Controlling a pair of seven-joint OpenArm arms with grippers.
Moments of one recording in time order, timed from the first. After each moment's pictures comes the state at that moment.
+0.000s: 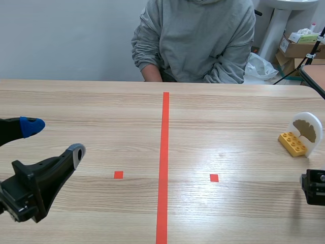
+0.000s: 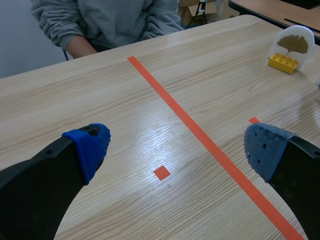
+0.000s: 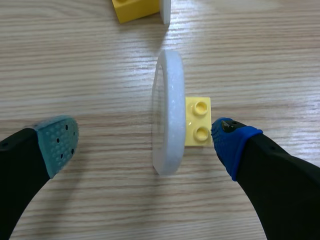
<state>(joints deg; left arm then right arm) 42.3 -25.6 -9.2 115.1 -18.3 -29.0 -7.1 -11.9 22.2 19.5 69.1 14.7 18.3 -17.4</state>
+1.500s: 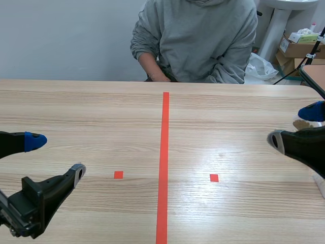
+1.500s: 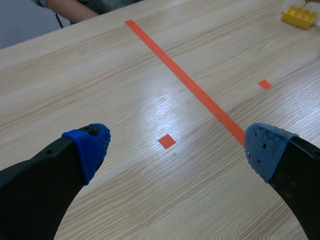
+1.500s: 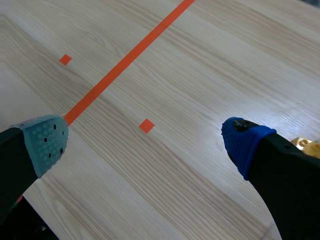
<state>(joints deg) 42.3 -25.6 -9.2 115.1 -14.7 -29.0 -0.1 -26.8 35.6 22.2 109.3 49.3 45.3 -35.7</state>
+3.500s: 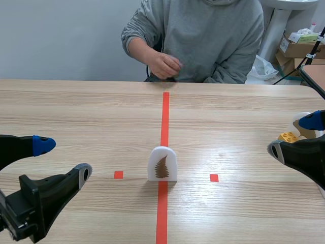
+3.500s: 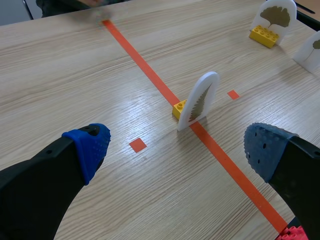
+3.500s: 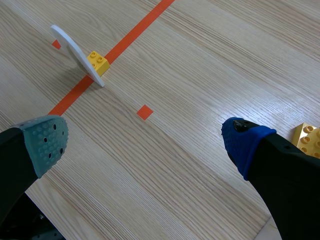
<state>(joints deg) 42.3 -25.6 -9.2 115.1 -23.5 -33.5 2.4 -27.1 35.2 21.6 108.2 46.2 45.3 -35.7</state>
